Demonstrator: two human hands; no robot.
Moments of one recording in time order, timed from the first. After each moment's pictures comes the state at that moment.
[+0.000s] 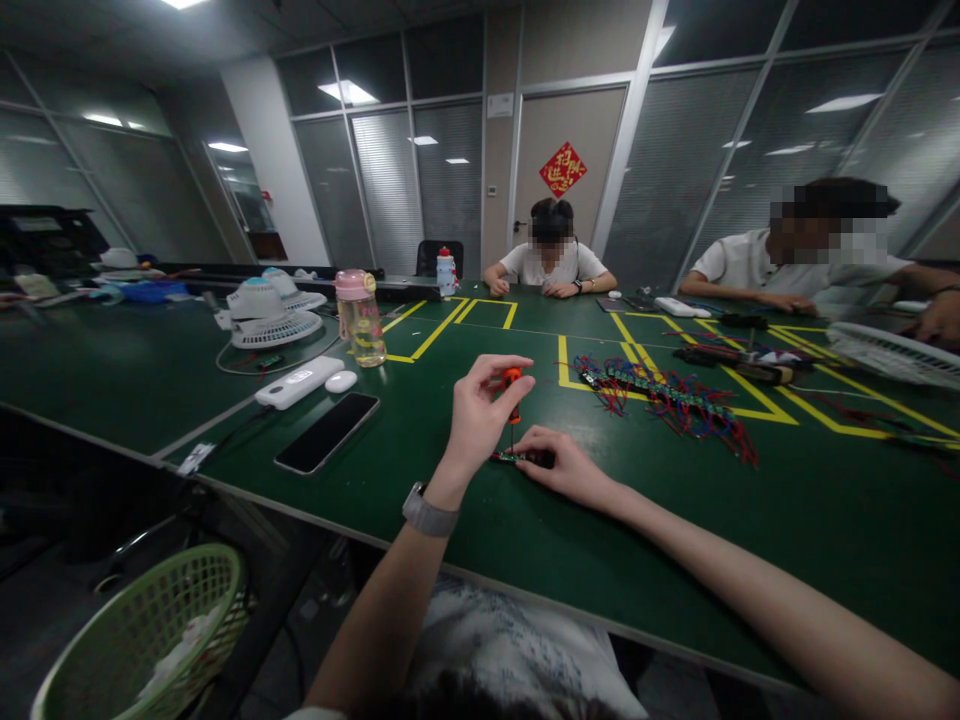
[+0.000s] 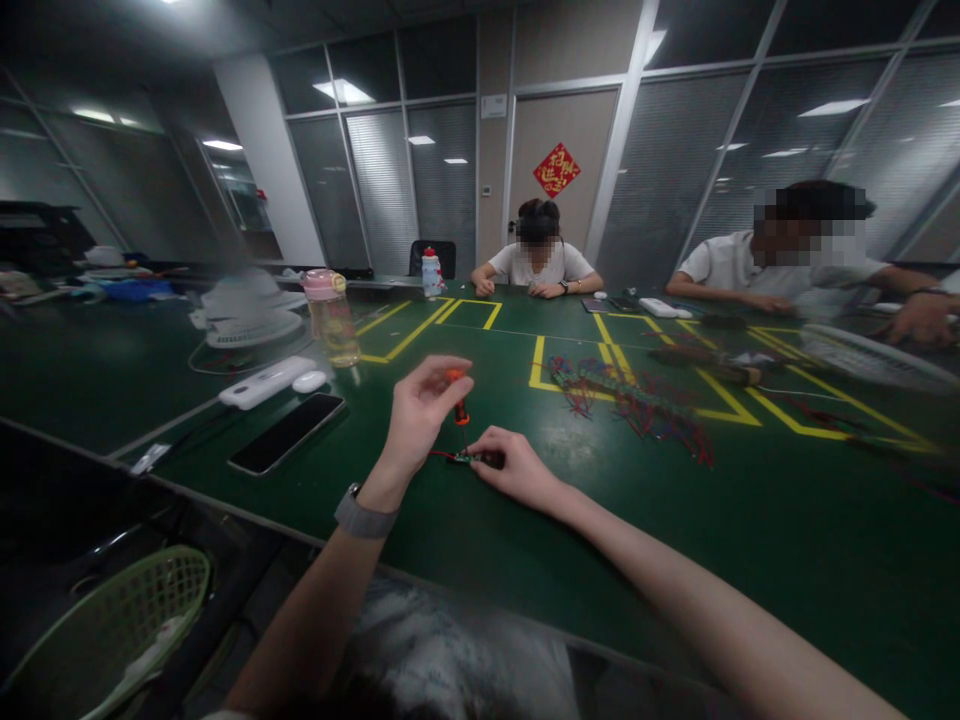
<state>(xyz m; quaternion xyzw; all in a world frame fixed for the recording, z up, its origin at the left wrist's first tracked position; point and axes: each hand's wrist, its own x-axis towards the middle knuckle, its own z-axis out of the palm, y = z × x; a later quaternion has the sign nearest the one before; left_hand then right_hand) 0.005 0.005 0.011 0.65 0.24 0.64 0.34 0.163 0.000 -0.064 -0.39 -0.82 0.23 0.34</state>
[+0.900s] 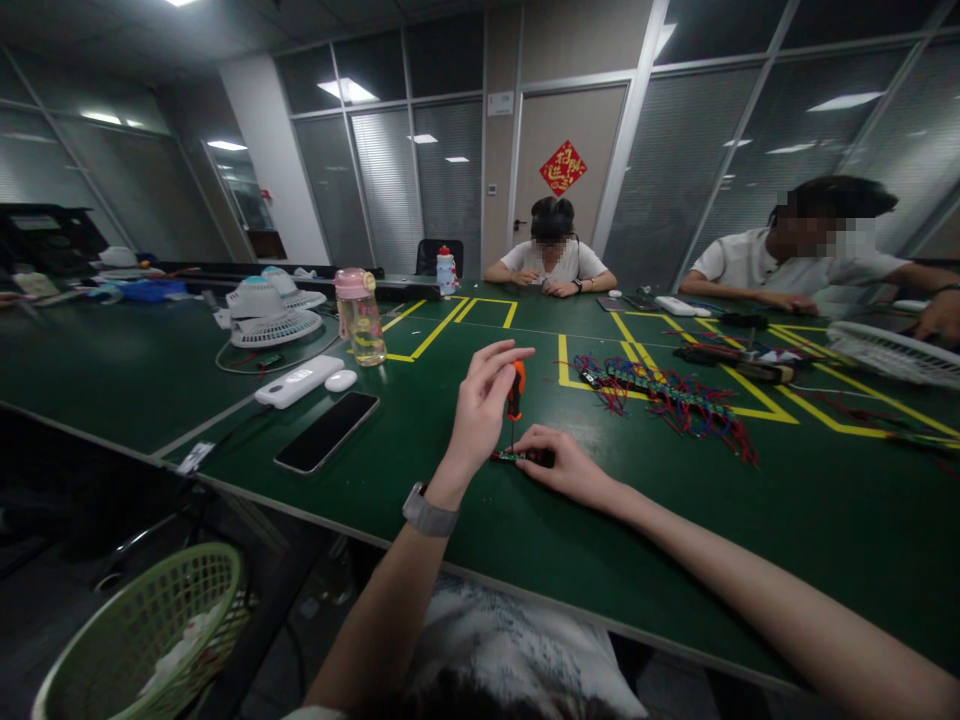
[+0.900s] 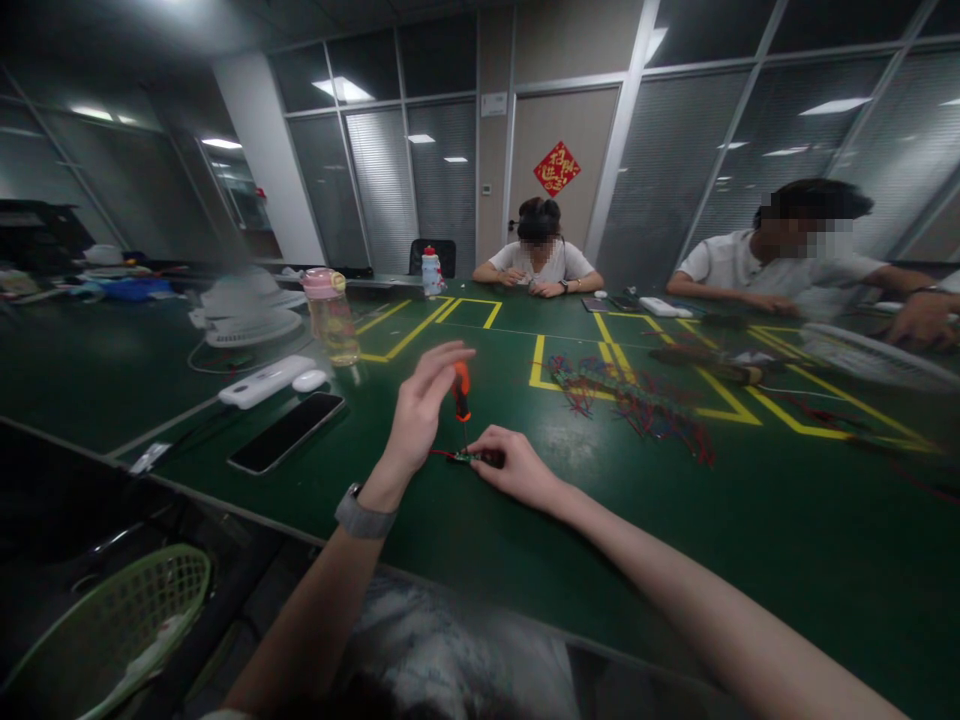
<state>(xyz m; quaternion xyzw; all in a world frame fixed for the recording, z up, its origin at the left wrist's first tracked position) 0.003 0.004 0.012 0.66 0.24 0.63 0.33 0.163 0.000 -0.064 -0.39 -0.82 0.23 0.34</state>
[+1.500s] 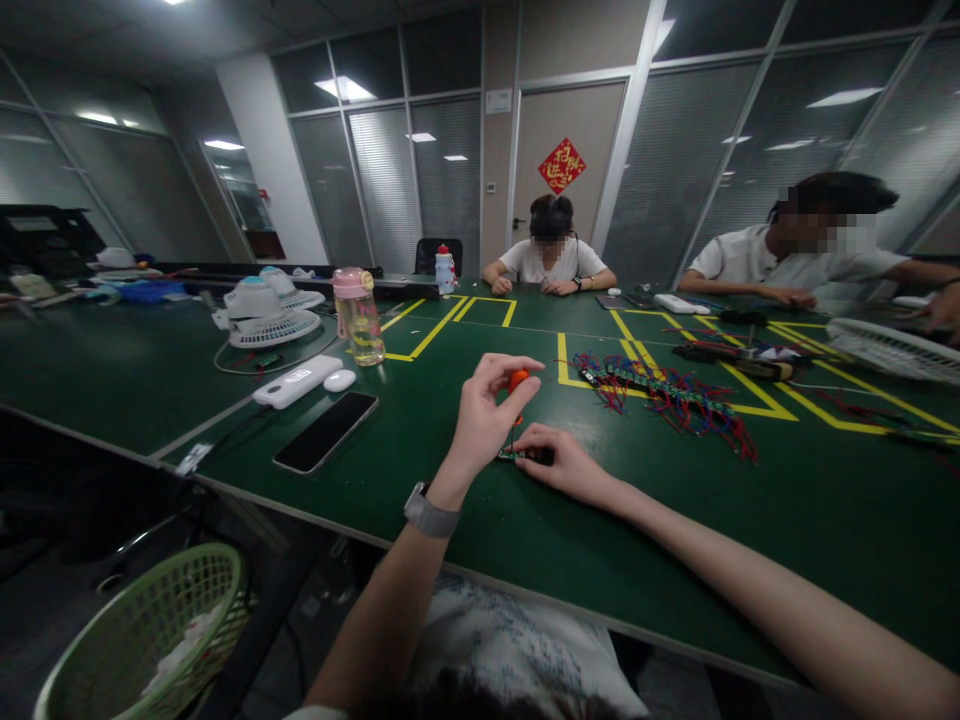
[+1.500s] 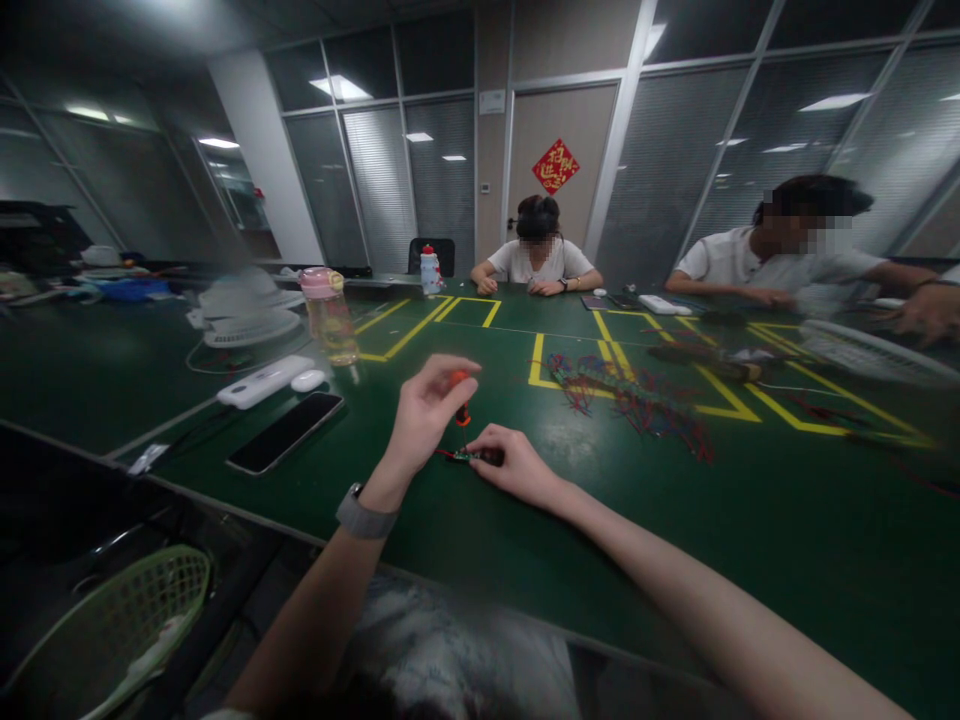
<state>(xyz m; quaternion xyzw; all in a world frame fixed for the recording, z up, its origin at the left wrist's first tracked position) 0.006 0.001 0.014 0.67 0.24 0.62 0.34 0.163 0.002 -0.066 -0.39 -0.82 0.23 0.34</state>
